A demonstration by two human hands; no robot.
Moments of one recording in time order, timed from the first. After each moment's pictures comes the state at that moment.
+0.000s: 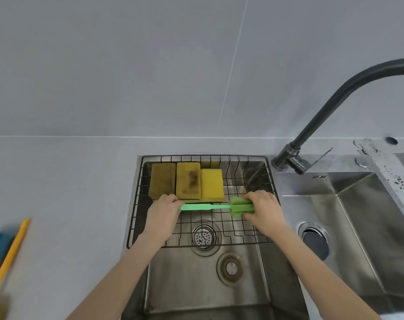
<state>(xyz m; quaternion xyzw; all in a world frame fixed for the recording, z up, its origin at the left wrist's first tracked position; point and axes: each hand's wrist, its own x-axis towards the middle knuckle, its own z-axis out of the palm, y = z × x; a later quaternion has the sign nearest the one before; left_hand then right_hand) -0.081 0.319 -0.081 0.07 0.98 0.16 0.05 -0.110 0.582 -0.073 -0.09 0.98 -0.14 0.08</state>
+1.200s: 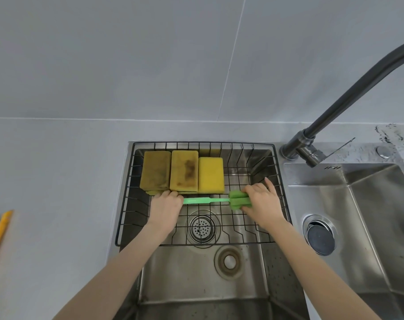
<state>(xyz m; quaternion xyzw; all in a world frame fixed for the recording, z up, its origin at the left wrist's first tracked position) -0.101 0.343 -0.111 0.10 0.99 -0.03 0.08 -0.134 0.590 -0.122 -0.14 0.98 -0.04 0.09</state>
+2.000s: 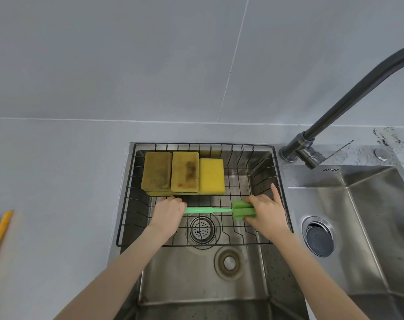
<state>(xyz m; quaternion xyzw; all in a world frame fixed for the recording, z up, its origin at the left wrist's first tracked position) -0.100 0.342 -0.133 0.11 0.98 -0.05 0.16 -0.116 0.599 -0.121 -0.13 0.98 -0.02 0.11</state>
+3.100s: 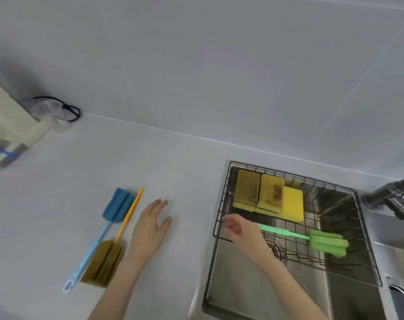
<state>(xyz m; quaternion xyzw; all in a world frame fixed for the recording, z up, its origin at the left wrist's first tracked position) 0.050 0.139 -0.049 -0.23 0.90 0.36 -0.04 -0.036 0.366 -0.056 -0.16 0.87 -0.40 0.24</state>
